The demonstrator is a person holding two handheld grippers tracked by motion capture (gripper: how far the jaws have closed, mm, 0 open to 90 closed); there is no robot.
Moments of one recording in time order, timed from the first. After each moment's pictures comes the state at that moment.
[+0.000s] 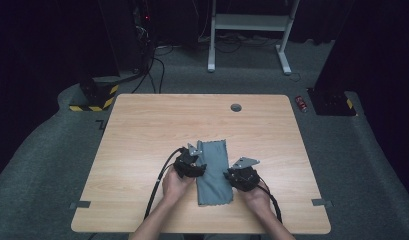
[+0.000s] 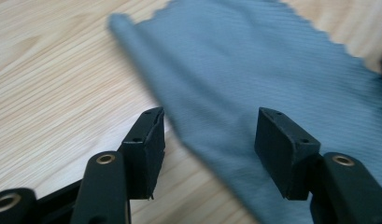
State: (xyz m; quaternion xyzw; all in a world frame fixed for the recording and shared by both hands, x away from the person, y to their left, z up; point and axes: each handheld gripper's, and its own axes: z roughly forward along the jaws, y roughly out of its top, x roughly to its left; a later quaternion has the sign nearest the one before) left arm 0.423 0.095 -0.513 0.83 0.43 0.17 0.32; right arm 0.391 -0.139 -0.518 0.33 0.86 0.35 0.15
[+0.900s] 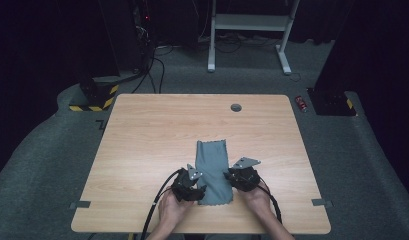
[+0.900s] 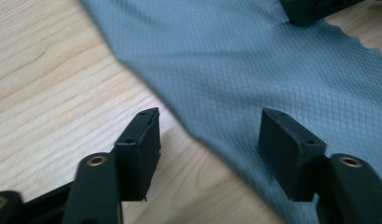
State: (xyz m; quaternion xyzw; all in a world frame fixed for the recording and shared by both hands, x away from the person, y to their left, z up) left arm 0.343 0.088 -0.511 0.84 0.42 0.16 0.31; right arm 0.391 -0.141 -0.519 0.34 0.86 0.36 0.15
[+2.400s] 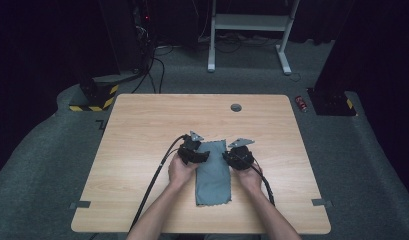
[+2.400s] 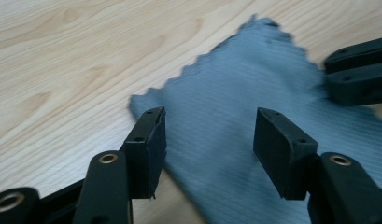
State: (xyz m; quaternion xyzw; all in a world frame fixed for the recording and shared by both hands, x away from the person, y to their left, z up) left arm 0.472 0.086 -0.515 0.81 0.44 0.16 0.34; right arm 0.459 -0.127 -0.520 0.39 0.83 0.36 0.16
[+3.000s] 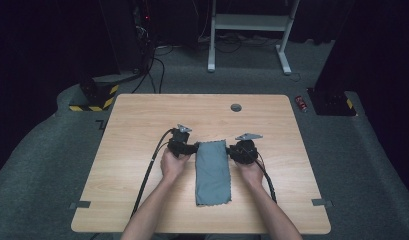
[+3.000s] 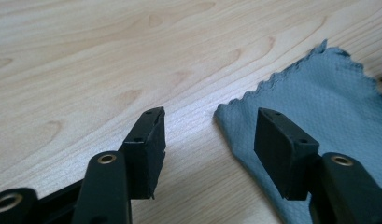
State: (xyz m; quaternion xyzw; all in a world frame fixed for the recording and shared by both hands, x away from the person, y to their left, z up) left arm 0.490 0.119 -0.508 0.78 0.49 0.17 0.34; right arm 0.481 -0.141 -0.521 0.45 0.80 0.39 0.14
